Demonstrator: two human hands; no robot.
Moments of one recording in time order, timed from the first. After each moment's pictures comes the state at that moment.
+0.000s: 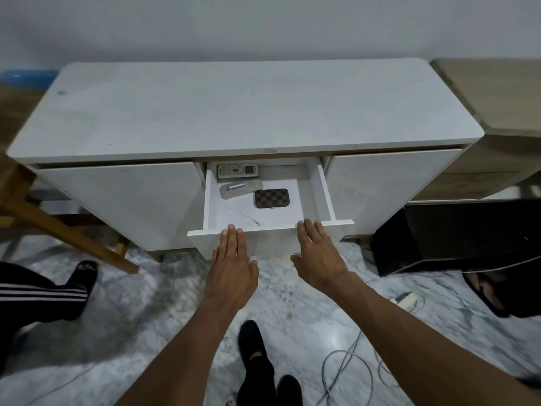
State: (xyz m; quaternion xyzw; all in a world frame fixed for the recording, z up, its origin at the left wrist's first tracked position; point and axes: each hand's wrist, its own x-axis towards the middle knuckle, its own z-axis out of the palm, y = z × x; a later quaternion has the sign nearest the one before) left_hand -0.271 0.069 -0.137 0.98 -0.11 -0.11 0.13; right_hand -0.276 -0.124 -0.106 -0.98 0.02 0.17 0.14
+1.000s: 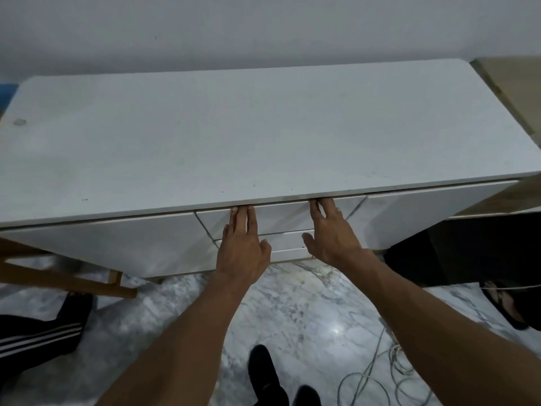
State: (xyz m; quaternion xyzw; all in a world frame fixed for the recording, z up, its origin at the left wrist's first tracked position) left_hand -0.070 0.056 -0.144 0.98 -0.14 -0.08 0.15; right_hand -0.087 -0.139 -0.109 -0.99 0.03 0.09 0.13
